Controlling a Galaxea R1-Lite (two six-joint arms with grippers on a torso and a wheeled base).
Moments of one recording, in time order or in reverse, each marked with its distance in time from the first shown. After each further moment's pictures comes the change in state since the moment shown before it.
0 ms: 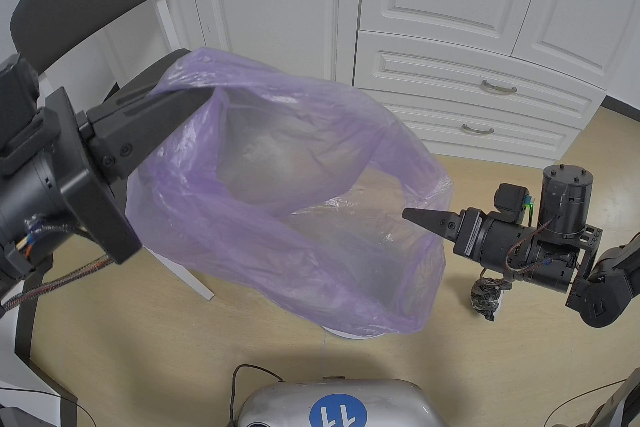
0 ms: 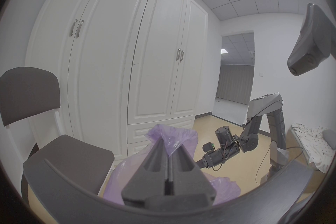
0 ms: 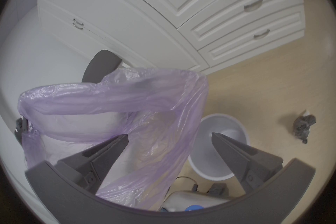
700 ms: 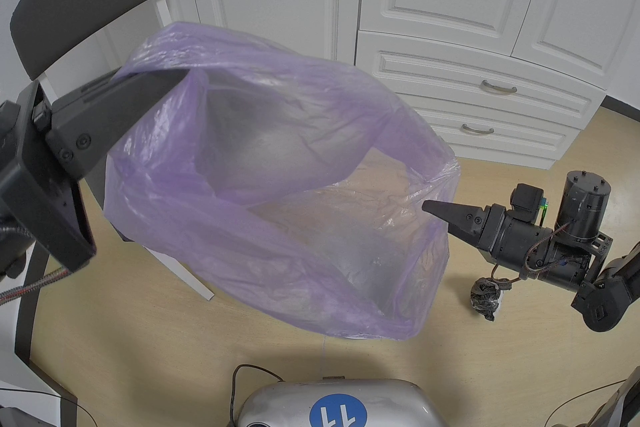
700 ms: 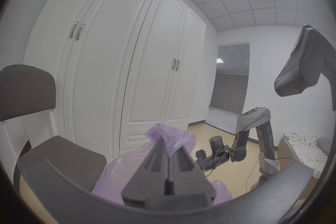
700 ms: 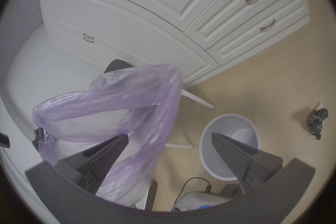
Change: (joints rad) left arm -0.033 -0.056 0.002 -0.005 -0.030 -0.045; right arm -0.095 0.012 0.100 -0.217 0.185 0.083
